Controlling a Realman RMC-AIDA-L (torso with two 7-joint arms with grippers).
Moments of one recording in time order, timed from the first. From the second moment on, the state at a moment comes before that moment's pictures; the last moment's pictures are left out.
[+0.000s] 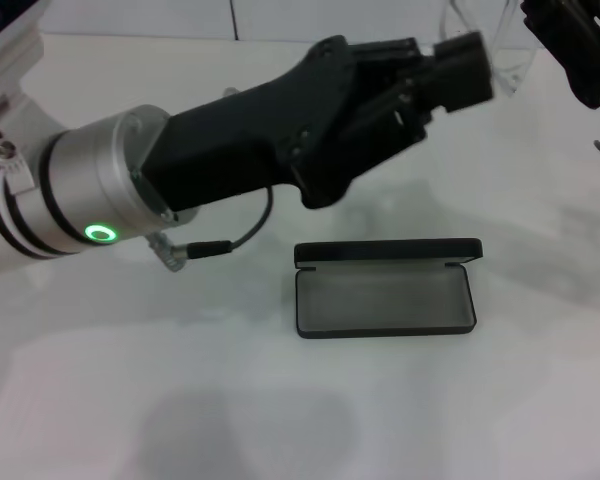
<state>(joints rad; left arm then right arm) -0.54 -2.09 1.52 0.66 0.82 1.78 -1.38 0.64 2.03 -1.10 -0.30 -0.92 -1.92 1.02</state>
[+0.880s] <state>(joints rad) -0.61 -2.10 1.66 0.69 0.65 1.75 -1.37 0.65 2.03 -1.12 -0.29 -0.92 -1.92 1.00</state>
